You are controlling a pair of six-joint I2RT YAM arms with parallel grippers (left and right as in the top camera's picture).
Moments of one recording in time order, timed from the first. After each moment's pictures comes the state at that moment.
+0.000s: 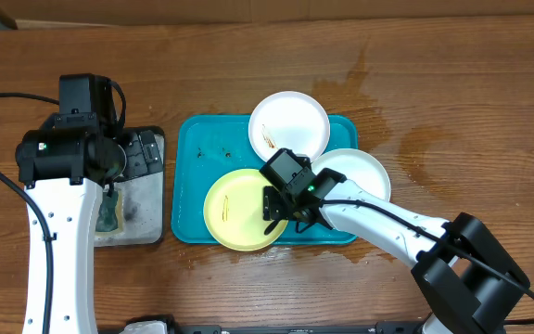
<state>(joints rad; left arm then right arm) 0.07 1.38 1.48 -1.31 -0.16 -0.23 0.80 1.78 1.10 -0.57 0.00 0.78</state>
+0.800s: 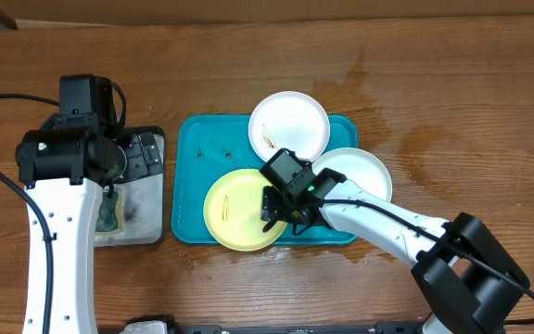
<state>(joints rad) 0.07 1.38 1.48 -1.33 -0.16 -0.23 0.80 1.78 1.10 -0.58 -0.07 0.88</state>
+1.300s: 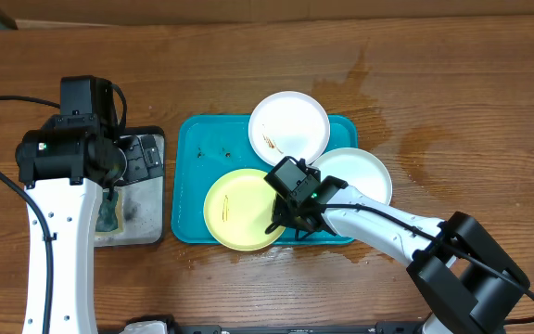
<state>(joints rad) 0.07 1.38 1.48 -1.35 -0.16 -0.23 0.80 1.79 1.02 -0.51 -0.05 0.99</state>
